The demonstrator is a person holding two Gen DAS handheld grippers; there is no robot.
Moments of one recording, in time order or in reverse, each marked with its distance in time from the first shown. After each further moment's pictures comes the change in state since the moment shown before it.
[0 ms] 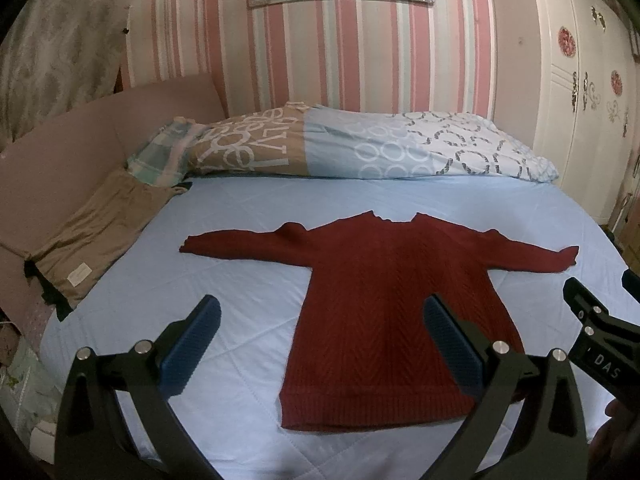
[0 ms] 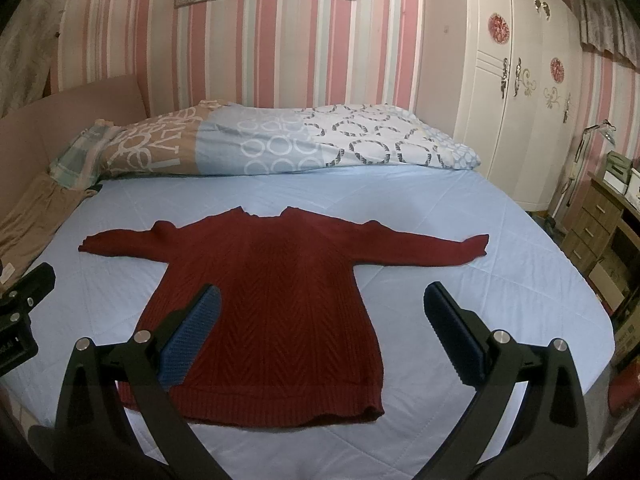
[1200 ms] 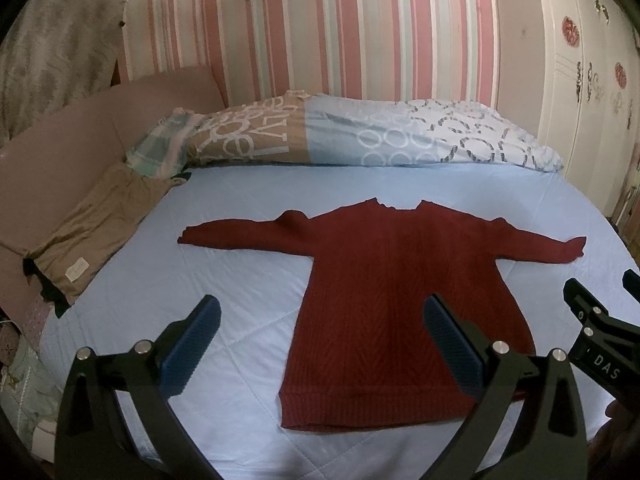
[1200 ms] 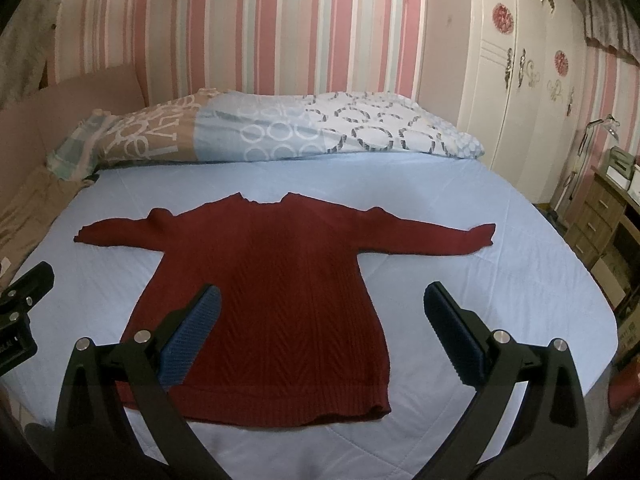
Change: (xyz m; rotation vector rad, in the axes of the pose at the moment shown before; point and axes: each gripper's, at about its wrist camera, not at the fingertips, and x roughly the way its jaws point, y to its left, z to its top) left arm 0.014 0.003 -0.013 0.008 0.030 0.003; right arm 0.028 -0.001 -0.018 -0.004 0.039 0.005
